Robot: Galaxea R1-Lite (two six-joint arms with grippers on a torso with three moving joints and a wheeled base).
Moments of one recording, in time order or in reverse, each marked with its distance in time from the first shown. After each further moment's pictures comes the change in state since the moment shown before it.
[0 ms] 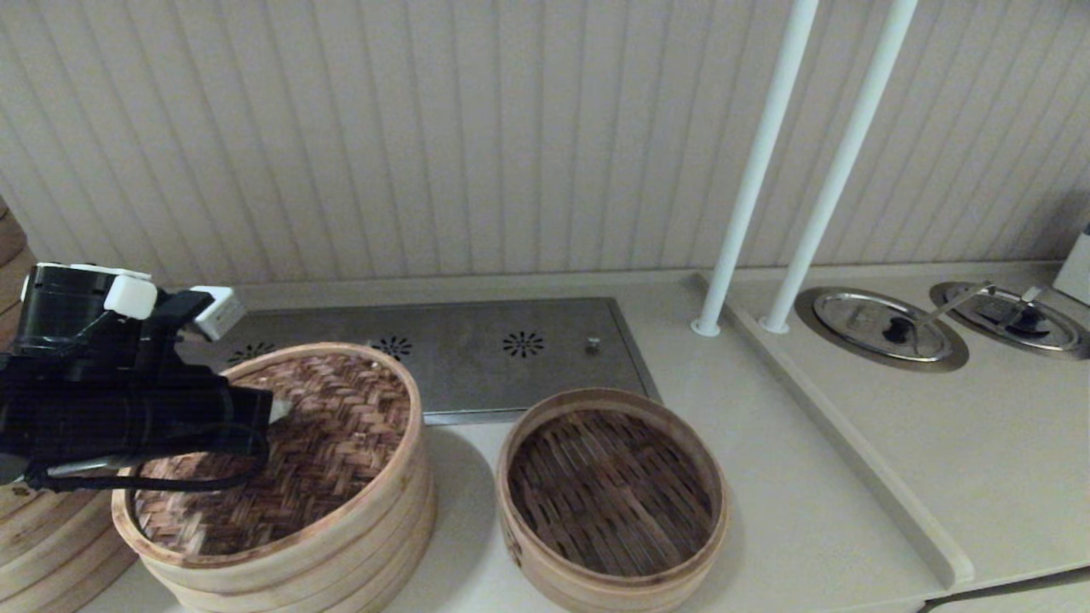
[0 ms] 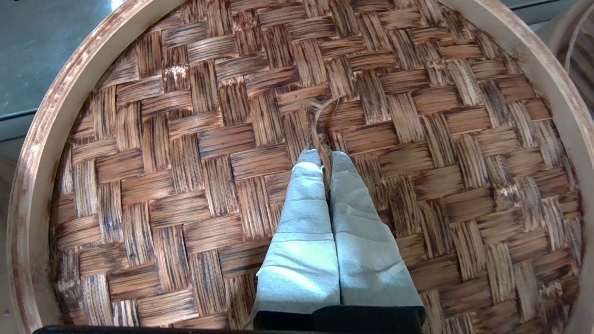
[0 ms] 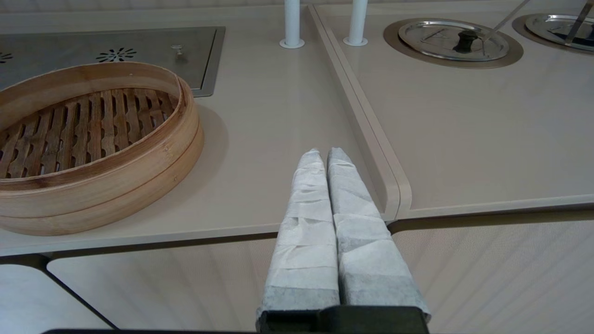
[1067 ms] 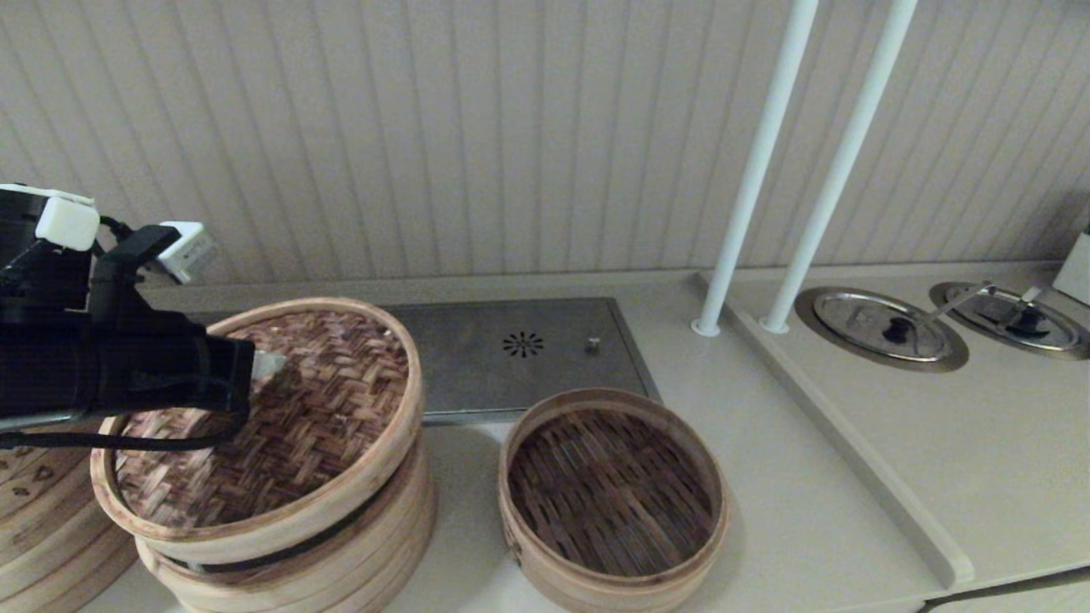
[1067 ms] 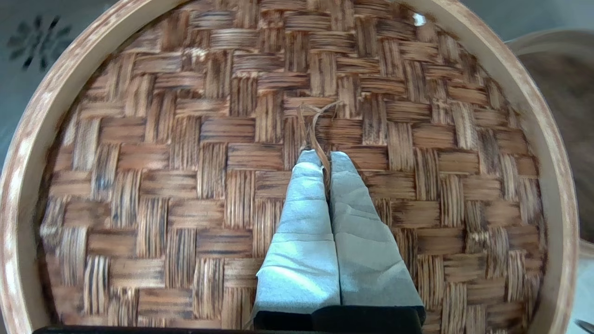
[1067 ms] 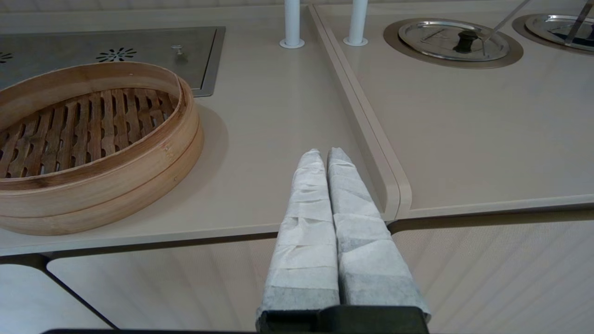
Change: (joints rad) left arm -0.048 -0.083 -0.174 0.155 -0.014 -0.003; right arm 0.000 0.000 0.000 0.000 0.000 -0.001
